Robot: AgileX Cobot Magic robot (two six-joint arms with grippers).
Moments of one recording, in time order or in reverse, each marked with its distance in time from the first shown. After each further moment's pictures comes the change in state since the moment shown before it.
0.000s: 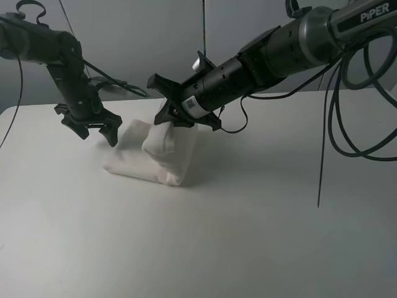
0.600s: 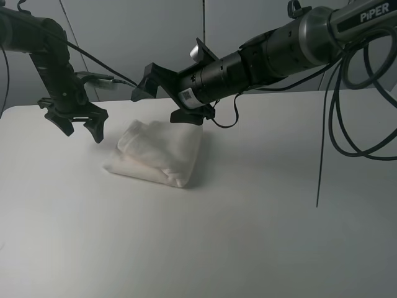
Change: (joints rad) left arm 0.041 -0.021 -0.030 0.020 0.112 0.017; right arm 0.000 0.000 -0.002 0.246 -0.029 -0.290
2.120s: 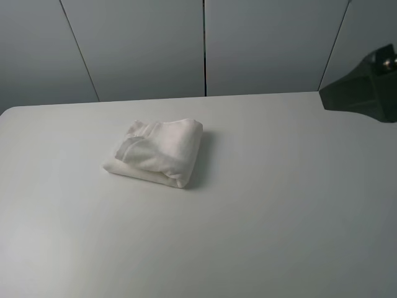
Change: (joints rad) left arm 0.044 -1.315 0.685 0.060 0.016 -0.086; right arm 0.000 -1.290 0.529 -1.635 0.297 0.916
